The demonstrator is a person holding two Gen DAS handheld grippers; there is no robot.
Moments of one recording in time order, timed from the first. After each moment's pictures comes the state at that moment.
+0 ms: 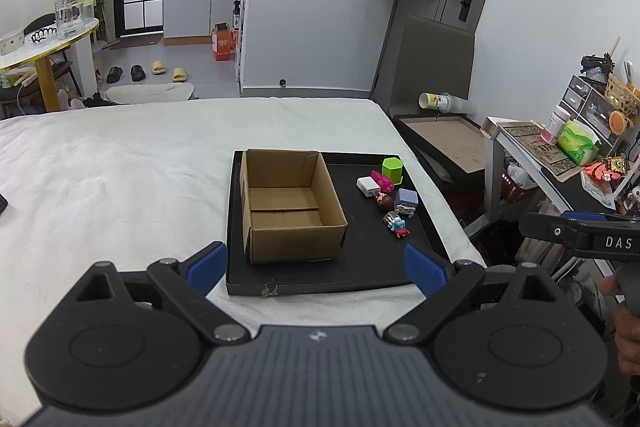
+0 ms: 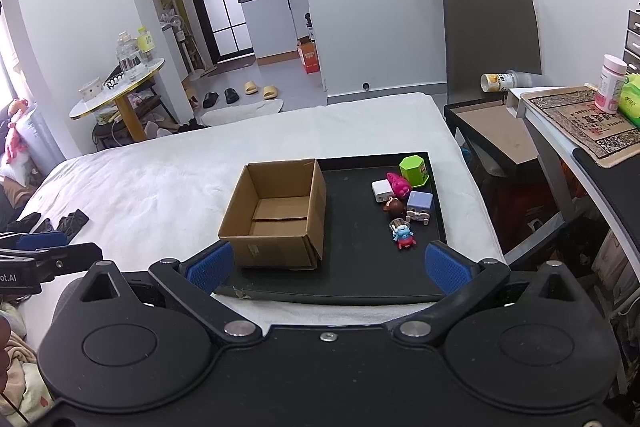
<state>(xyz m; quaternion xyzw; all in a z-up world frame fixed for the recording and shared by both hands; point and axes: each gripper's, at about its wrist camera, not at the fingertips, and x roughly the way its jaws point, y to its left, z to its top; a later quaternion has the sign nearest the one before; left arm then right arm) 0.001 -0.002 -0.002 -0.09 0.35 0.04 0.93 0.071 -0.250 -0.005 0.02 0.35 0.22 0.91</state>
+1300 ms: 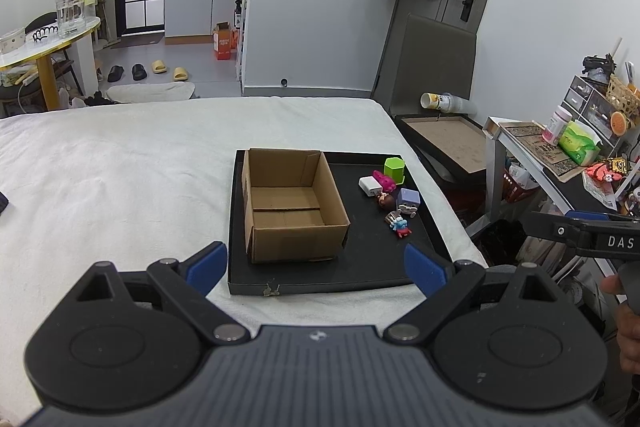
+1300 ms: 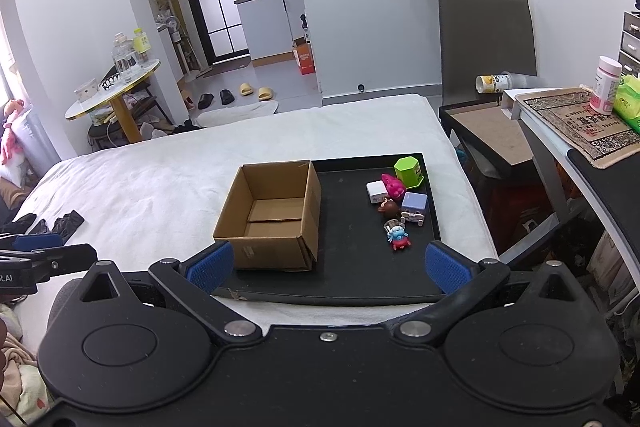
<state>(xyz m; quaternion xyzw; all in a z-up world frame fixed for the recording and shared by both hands) 0.001 -0.001 -0.001 -0.09 0.35 0.04 0.93 0.072 -0.252 -0.003 0.02 0.35 0.21 0.91</state>
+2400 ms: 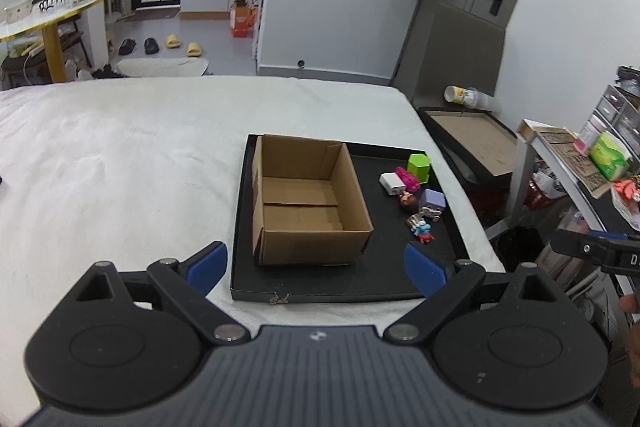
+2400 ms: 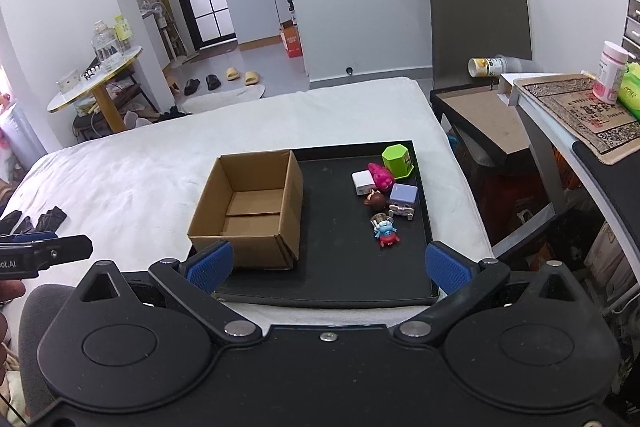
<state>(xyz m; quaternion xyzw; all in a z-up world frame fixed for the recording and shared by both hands) 0.052 0.023 -0.032 -0.12 0.38 0.07 0.92 0.112 -0.246 -0.029 0.02 0.38 0.19 0.91</state>
